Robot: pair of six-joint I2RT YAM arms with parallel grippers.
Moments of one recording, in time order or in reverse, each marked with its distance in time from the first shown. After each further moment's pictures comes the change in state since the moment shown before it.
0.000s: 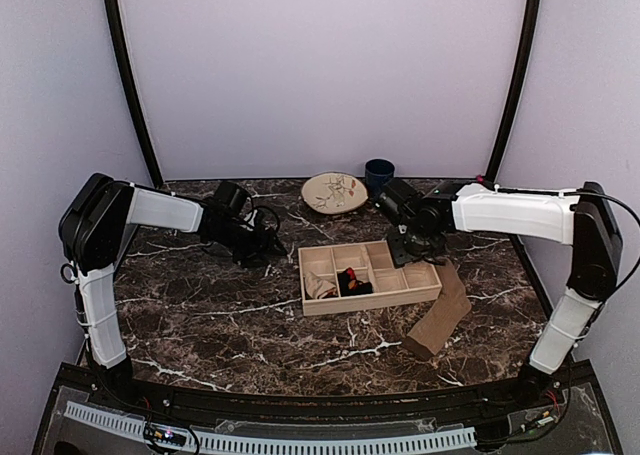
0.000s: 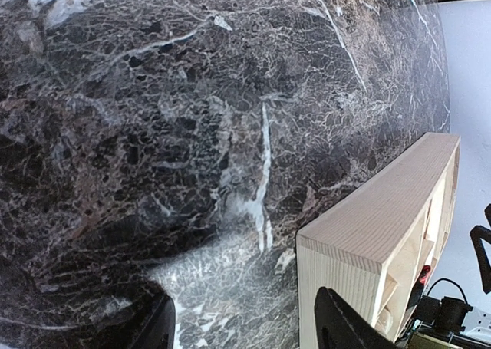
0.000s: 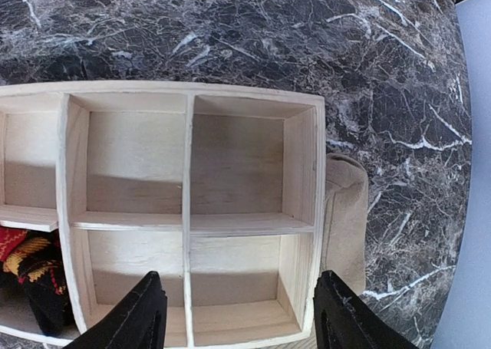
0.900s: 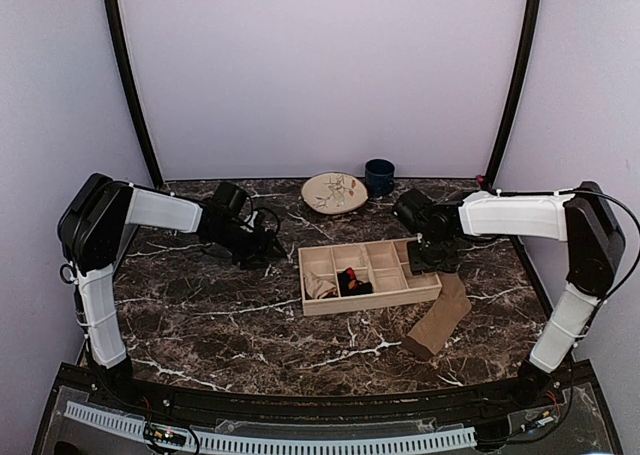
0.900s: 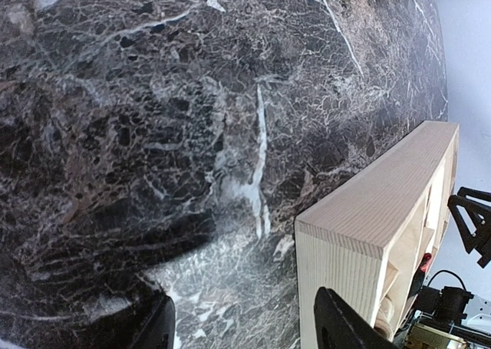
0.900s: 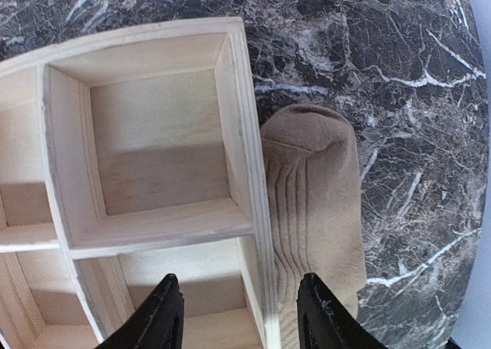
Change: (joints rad) left arm 0.001 -0.003 -0.005 -0.011 0.028 0.019; right arm -0.117 -0.011 -0.137 0.024 -0.060 0.097
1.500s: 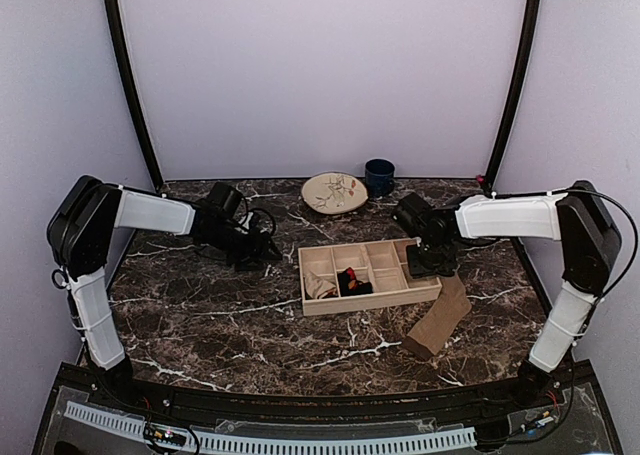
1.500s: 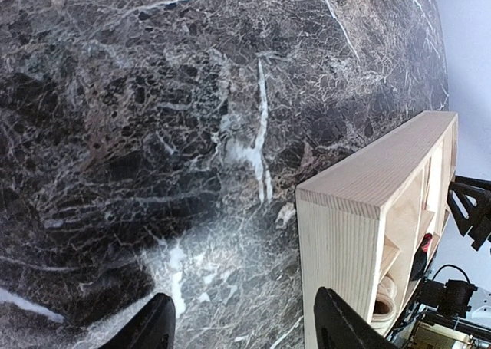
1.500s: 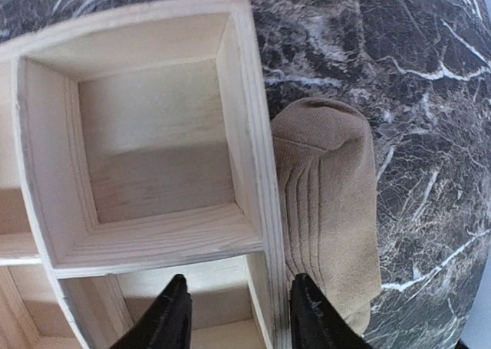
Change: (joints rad) left arm 0.000 -0.074 -0.062 -0.016 -0.015 0.011; right arm -0.007 0.033 -0.018 0.045 -0.036 0.011
